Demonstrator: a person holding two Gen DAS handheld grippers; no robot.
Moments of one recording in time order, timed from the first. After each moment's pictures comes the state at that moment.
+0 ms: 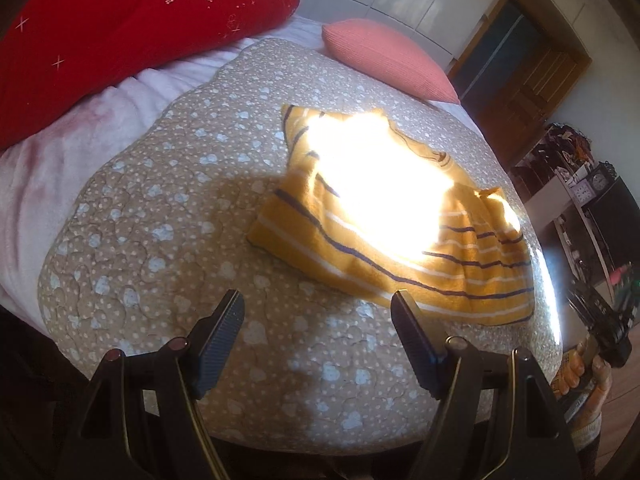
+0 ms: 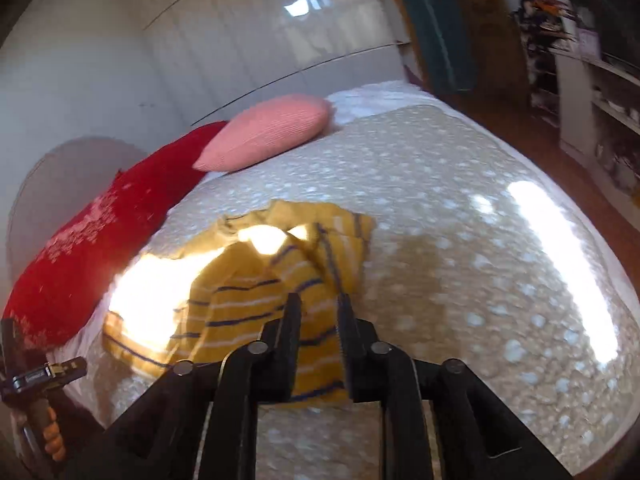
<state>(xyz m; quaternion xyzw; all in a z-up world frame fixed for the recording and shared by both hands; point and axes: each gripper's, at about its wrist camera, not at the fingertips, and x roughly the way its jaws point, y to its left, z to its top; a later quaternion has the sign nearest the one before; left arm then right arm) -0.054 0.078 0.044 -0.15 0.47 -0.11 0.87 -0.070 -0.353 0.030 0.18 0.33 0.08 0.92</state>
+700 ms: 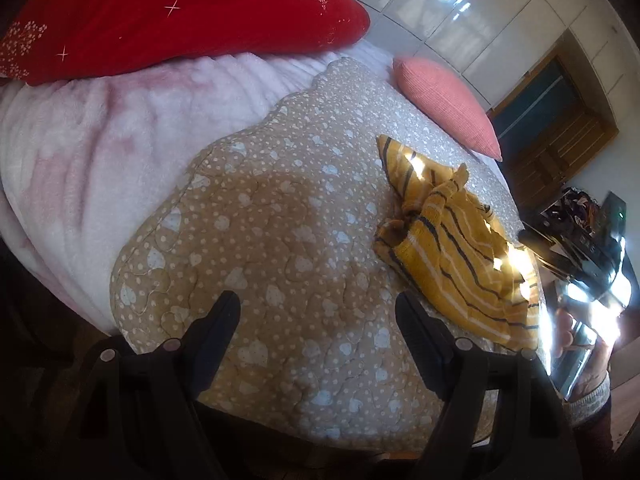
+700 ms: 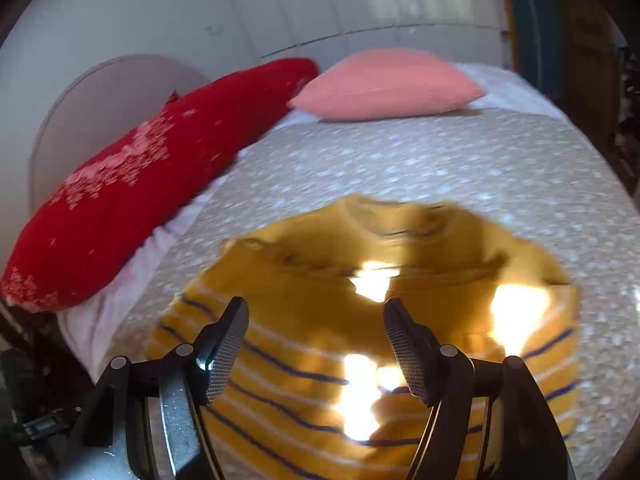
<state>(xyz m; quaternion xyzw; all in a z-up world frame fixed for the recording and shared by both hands) -0.074 0.190 0.020 -0.24 0.44 -0.05 0.86 0.064 -0.165 0.042 0.12 0.42 0.21 0.88</state>
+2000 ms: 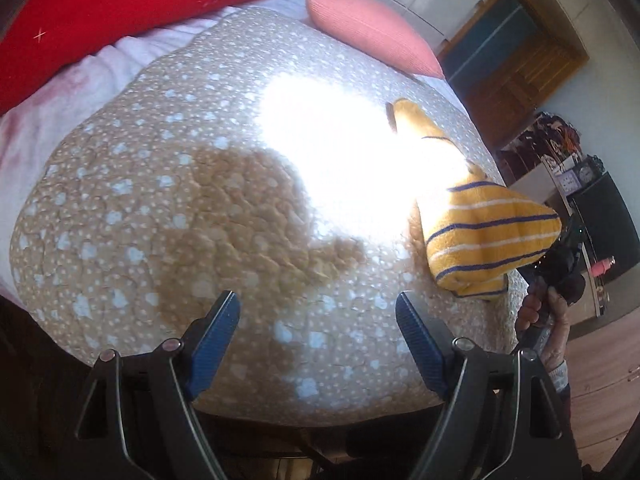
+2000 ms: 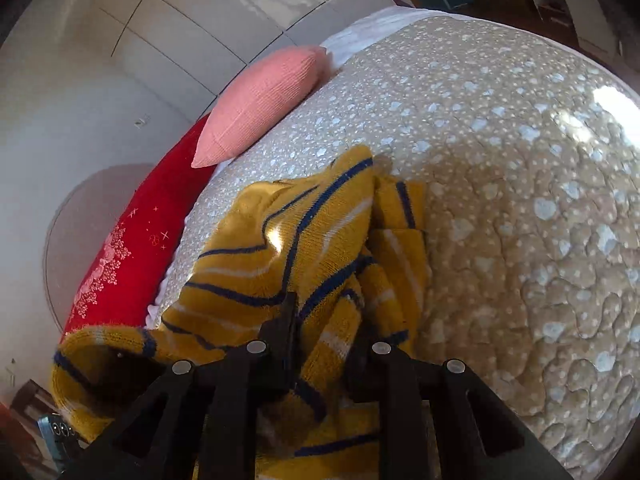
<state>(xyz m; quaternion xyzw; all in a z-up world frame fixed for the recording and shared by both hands) -0.062 0.056 0.035 -0.16 0.51 -0.14 0.83 0.016 -0.410 -0.037 0.35 0.37 0.11 0.85</state>
